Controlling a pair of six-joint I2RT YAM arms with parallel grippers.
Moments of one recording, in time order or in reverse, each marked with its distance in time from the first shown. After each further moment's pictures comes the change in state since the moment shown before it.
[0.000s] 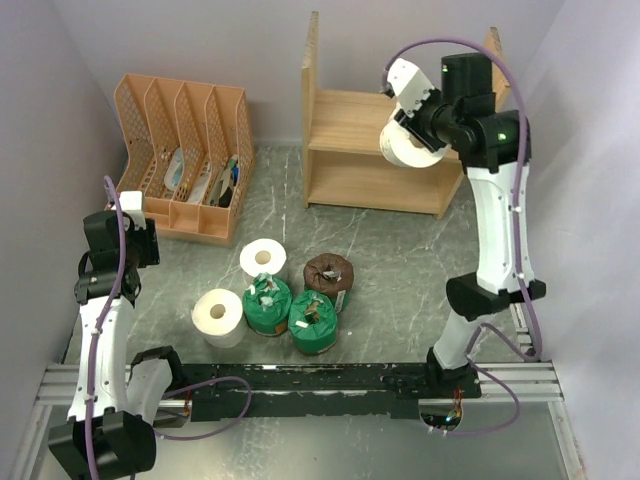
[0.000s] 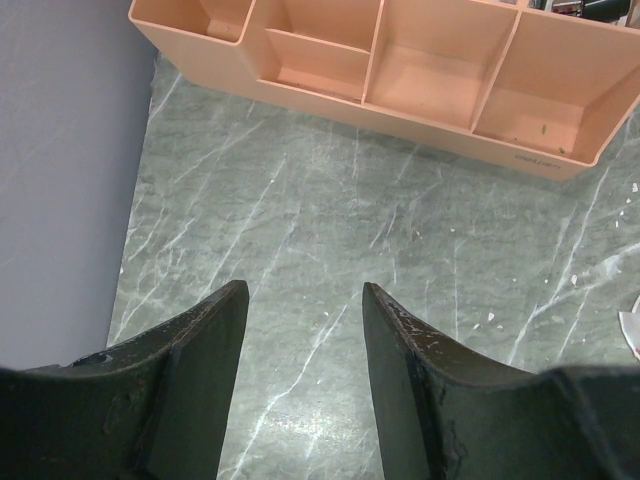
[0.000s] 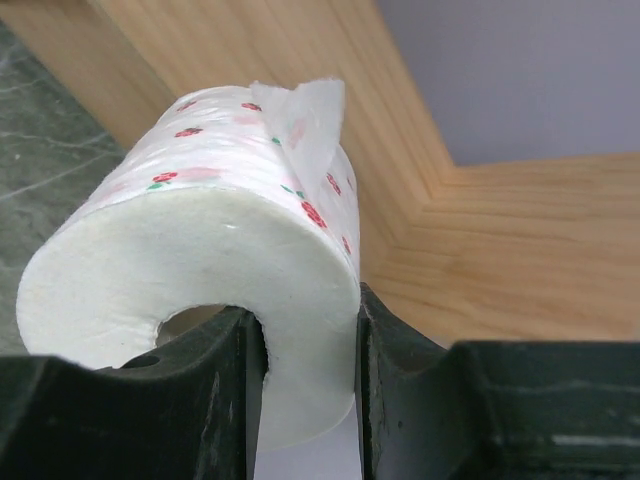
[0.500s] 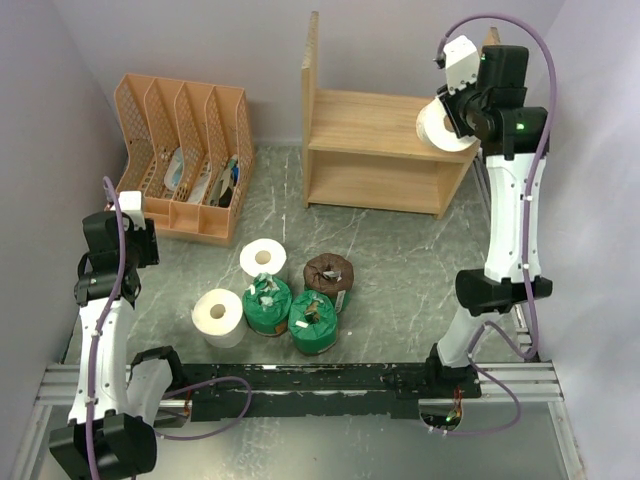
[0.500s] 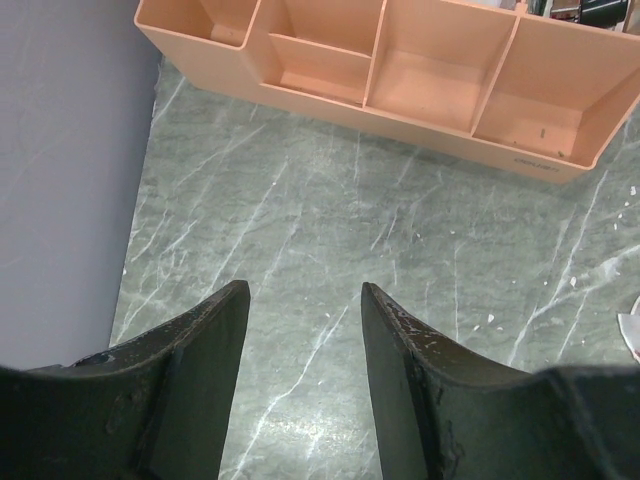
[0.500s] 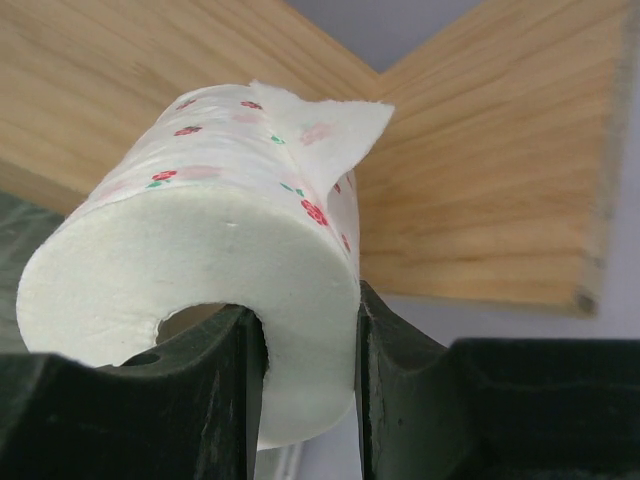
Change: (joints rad) left arm 0.002 -0.005 0.000 0.000 0.000 0.000; right arm -0.208 -0.033 -0.075 0.167 0.055 0.187
